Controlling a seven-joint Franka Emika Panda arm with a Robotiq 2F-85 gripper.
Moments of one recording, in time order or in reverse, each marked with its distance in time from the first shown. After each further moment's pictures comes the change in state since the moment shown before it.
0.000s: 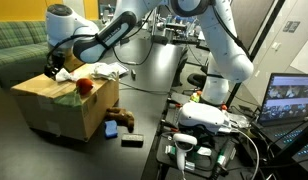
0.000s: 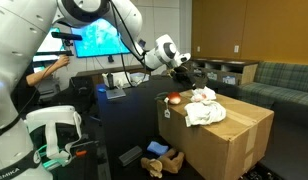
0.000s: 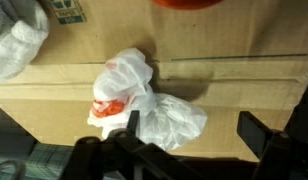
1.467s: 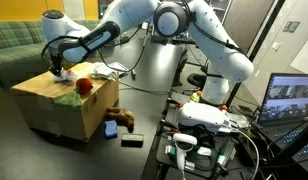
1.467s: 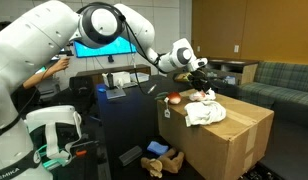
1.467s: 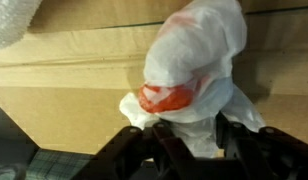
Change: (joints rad) arm 0.003 0.240 -0.112 0.340 0.238 -0.119 -0.261
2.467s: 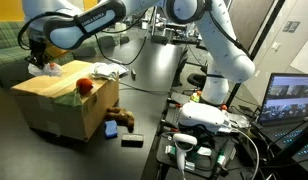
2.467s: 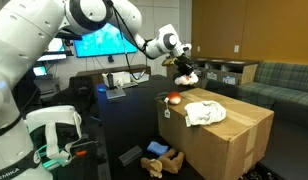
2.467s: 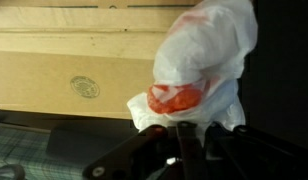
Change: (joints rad) arm 0.076 -0.173 0.078 -0.098 0.017 -0.009 -0.026
